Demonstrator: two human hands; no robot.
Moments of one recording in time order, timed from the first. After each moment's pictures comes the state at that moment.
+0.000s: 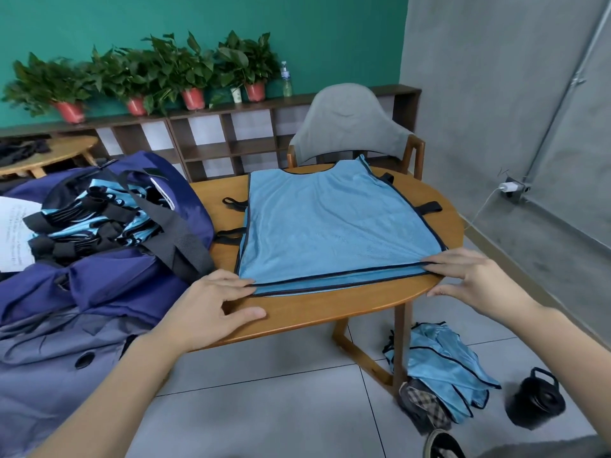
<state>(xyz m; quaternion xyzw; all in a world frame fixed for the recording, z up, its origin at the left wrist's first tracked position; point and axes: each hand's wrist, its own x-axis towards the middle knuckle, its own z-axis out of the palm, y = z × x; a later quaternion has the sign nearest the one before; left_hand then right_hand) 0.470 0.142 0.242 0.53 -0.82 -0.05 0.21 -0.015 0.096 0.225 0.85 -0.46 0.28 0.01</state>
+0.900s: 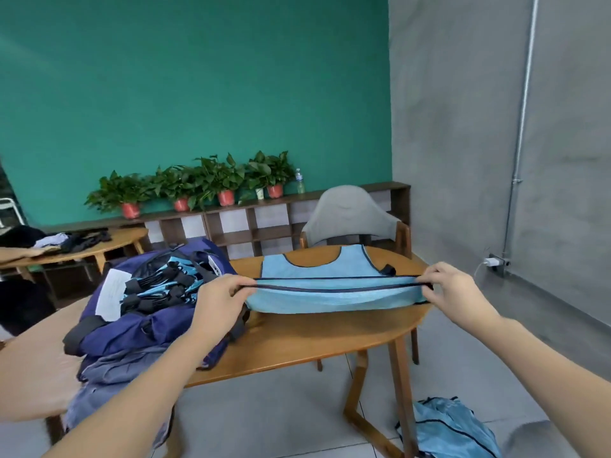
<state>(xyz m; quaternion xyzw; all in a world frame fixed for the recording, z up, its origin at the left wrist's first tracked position) 0.435 0.208 0.360 0.57 -0.67 0.01 0.48 -0.002 0.166 0.328 0.75 -0.52 0.40 0.05</state>
